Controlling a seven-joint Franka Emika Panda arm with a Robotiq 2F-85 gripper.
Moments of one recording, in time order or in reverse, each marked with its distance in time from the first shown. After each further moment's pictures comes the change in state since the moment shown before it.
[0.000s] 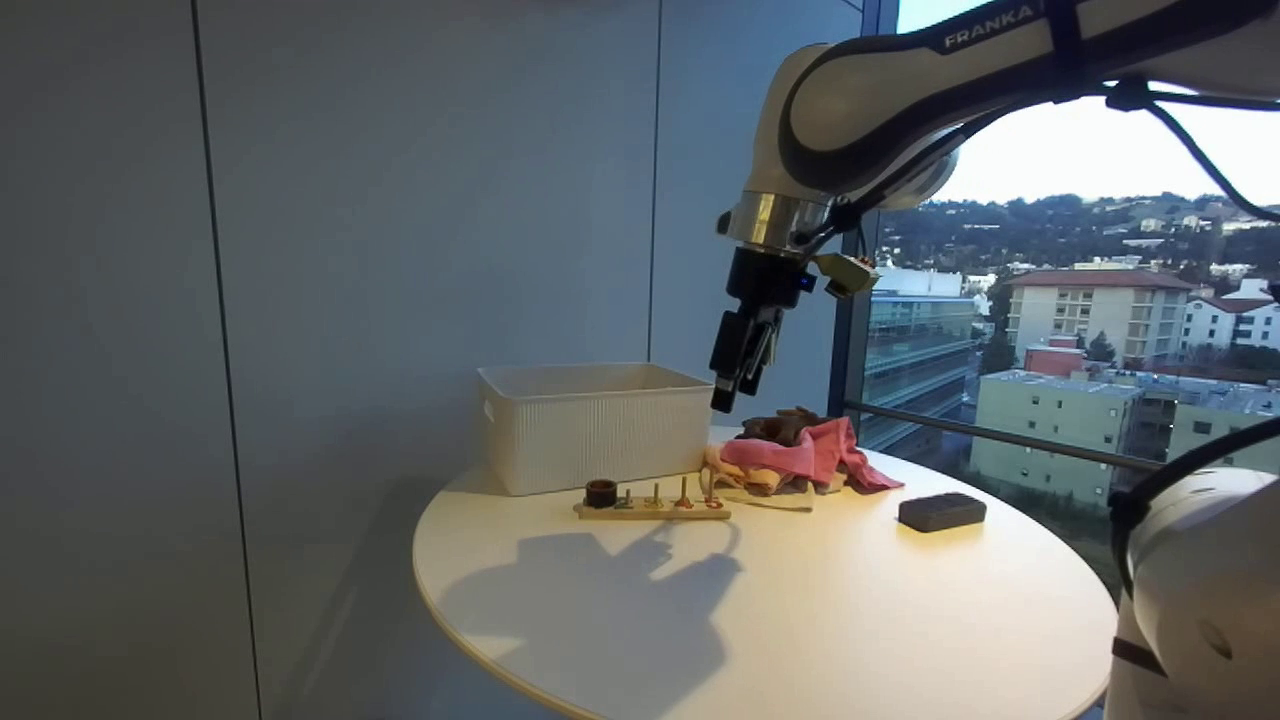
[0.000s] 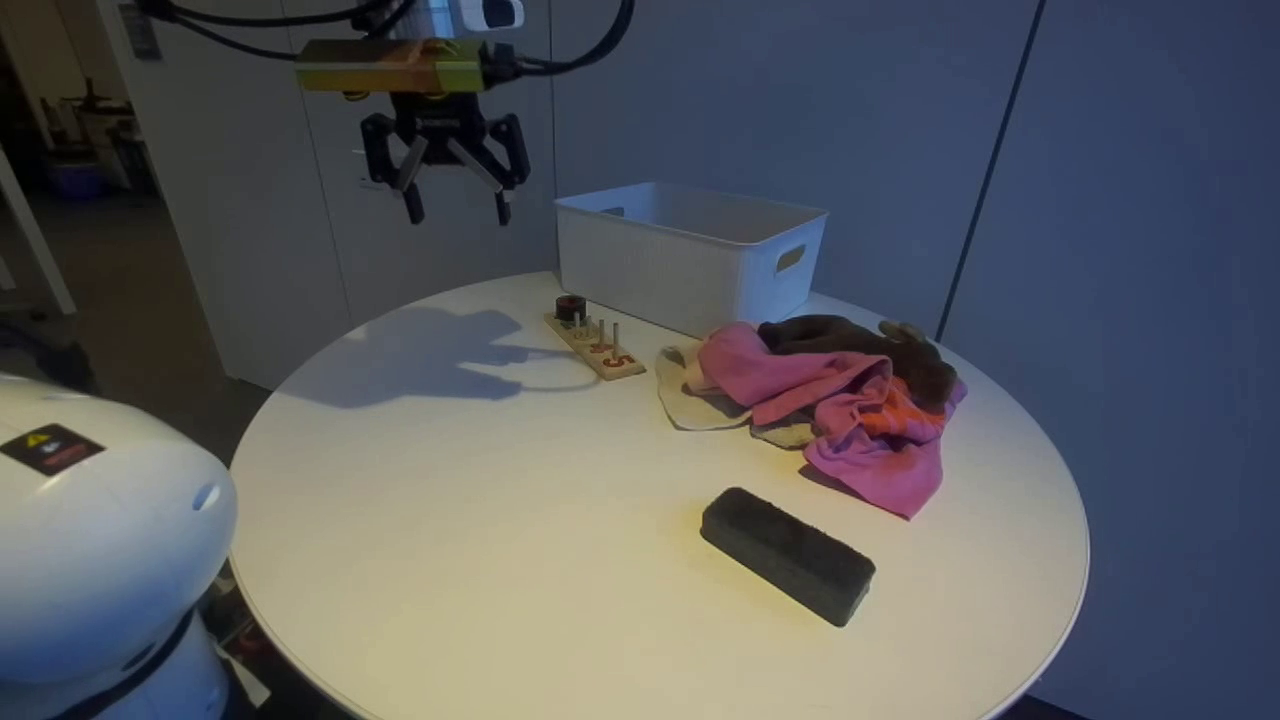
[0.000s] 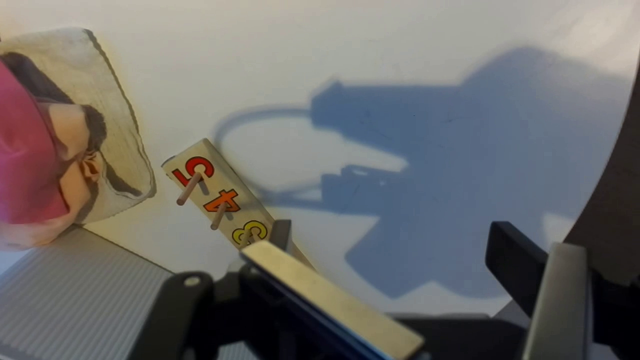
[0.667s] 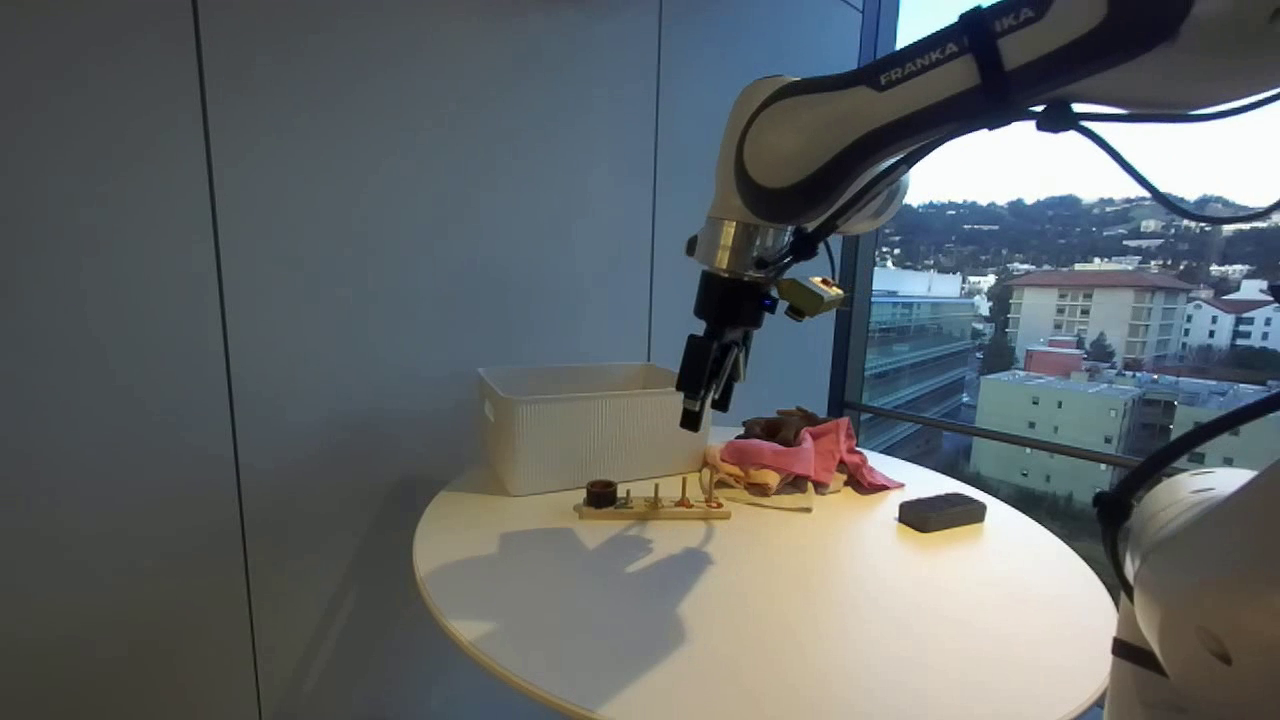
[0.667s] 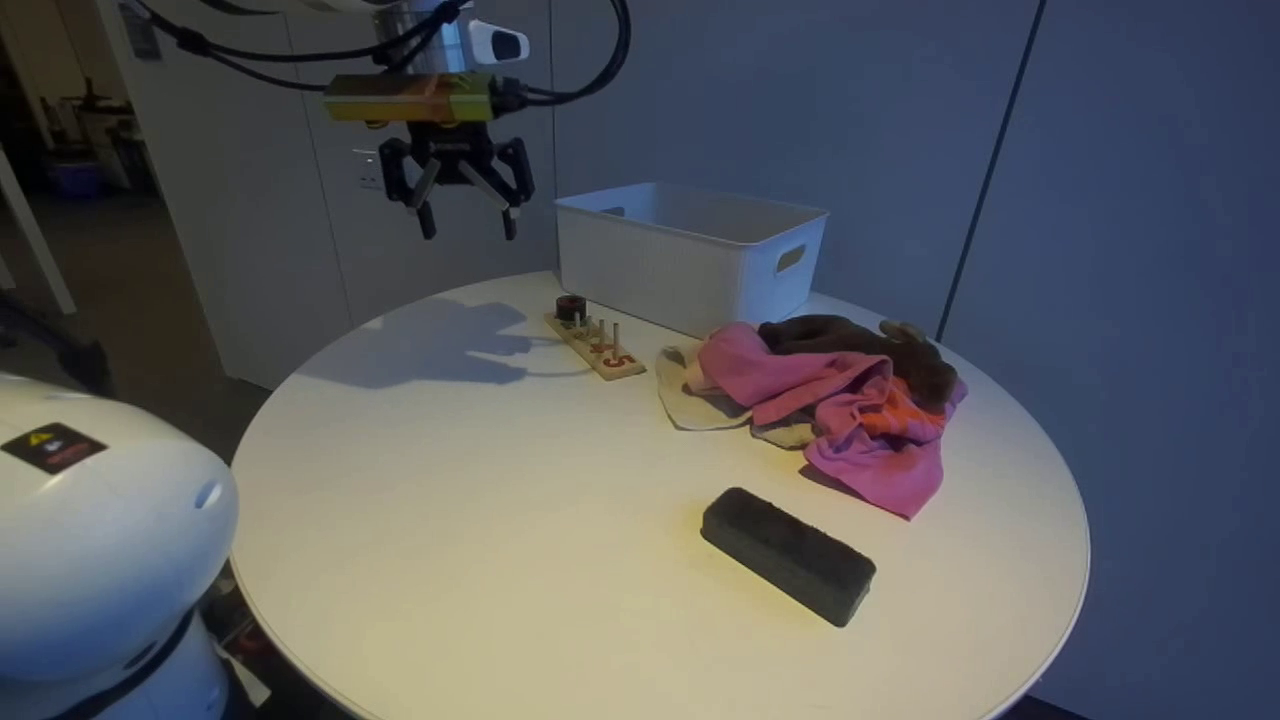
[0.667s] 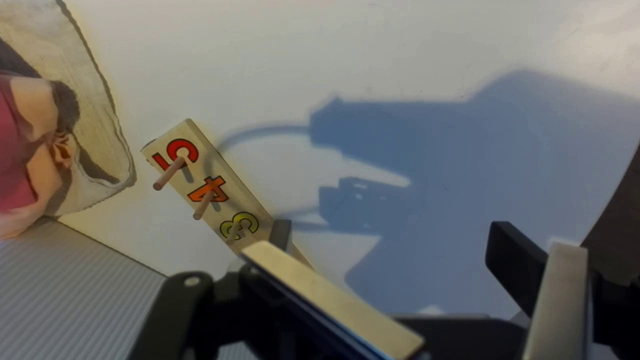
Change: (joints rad) arm 0.008 0.128 0.028 0.027 0.001 0.082 0.035
